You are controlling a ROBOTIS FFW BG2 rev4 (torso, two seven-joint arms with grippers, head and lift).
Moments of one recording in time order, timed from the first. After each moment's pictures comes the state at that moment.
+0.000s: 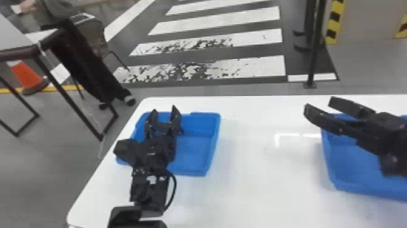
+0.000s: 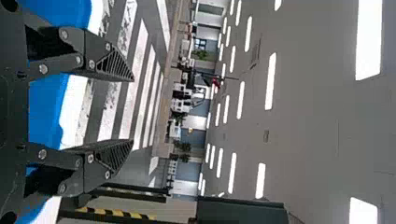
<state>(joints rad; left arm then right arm) 0.18 0.10 0.13 -1.61 0.26 -0.32 -0.02 -0.04 -0.32 0.14 -1.86 -0.64 0.49 0.48</state>
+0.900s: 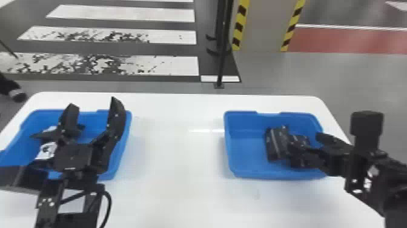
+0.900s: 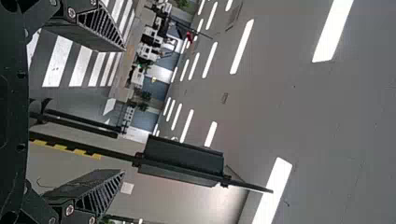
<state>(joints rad) 0.29 0.10 -0.11 -1.77 0.37 -0.51 -0.03 0.20 -0.26 -0.21 -2.06 -0.17 0.80 0.33</state>
